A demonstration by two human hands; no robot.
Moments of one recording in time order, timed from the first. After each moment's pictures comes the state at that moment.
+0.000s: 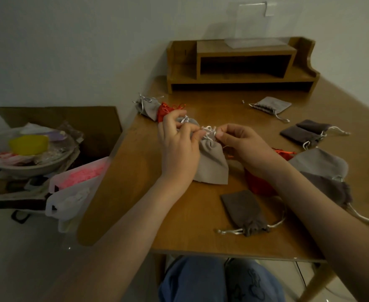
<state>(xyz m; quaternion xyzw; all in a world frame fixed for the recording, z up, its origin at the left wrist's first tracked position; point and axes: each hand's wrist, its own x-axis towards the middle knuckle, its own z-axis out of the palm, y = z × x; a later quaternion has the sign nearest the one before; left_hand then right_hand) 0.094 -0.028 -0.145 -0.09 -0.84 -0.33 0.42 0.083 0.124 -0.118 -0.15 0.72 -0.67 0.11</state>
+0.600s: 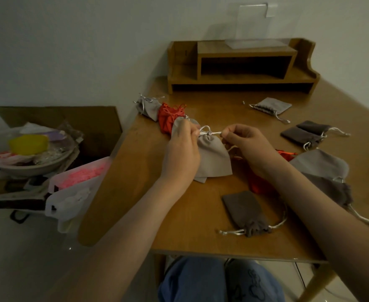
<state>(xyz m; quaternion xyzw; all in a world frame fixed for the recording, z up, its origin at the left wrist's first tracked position) 0.101 -0.029 -0.140 -0.10 -0.85 -0.39 0.33 0.079 0.128 -0.118 -0.07 0.76 -0.65 0.05</state>
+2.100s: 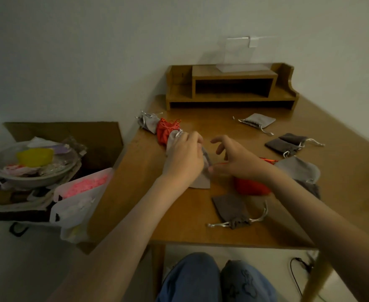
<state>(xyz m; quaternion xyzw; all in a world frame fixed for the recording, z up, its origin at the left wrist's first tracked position) 0.122 -0.018 -0.102 -0.10 -0.94 -0.27 0.20 0.095 0.141 -0.108 -0.21 0.93 -0.31 0.02</state>
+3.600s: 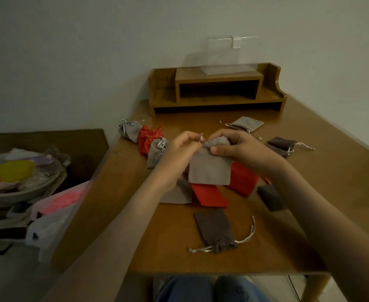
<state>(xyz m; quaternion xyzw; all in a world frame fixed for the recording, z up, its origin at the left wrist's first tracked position) 0.086 0.010 -0.094 -0.06 -0.76 -0.65 0.01 0.066 0.186 -0.085 -0.25 0.74 -0.61 0.12</state>
